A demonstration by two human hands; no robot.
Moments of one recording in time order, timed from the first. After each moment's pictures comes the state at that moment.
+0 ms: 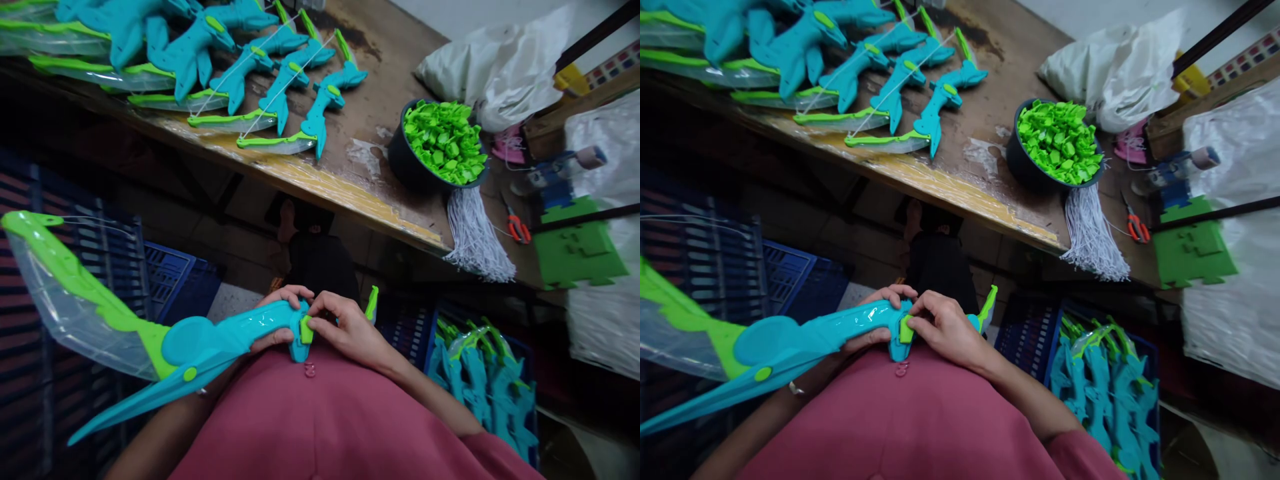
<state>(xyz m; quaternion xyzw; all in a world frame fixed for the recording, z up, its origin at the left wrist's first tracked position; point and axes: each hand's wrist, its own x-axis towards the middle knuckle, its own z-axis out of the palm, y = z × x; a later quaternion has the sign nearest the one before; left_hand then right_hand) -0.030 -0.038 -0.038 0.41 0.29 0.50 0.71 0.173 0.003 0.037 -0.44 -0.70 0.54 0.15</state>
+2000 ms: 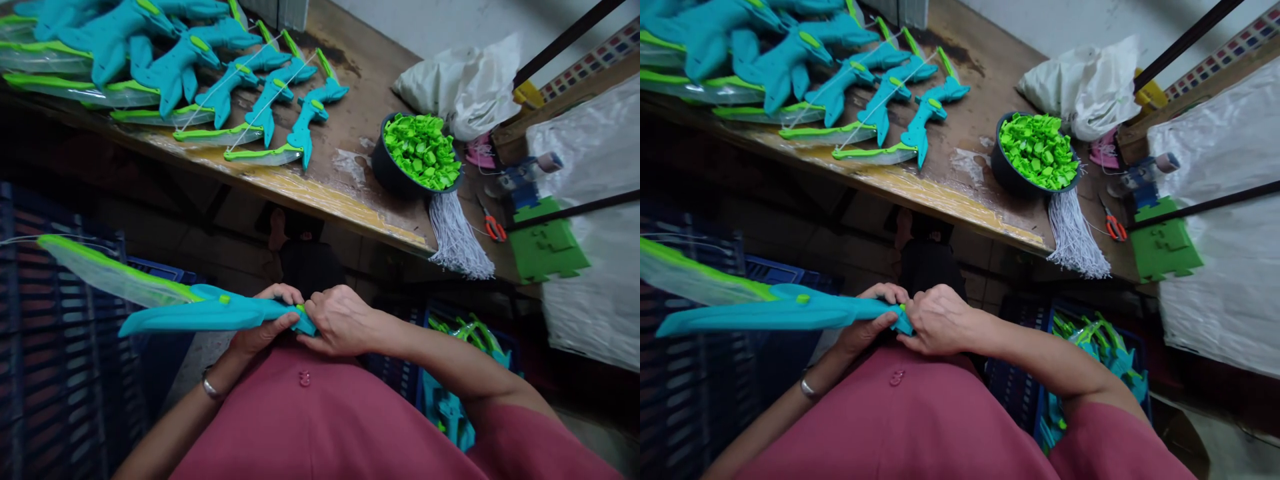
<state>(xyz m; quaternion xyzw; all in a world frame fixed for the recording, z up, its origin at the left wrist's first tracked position) -0.014 -0.019 -0.051 0.42 0.34 0.56 0.63 0.157 0.042 0.073 -0.24 -0.95 0.14 -0.16</state>
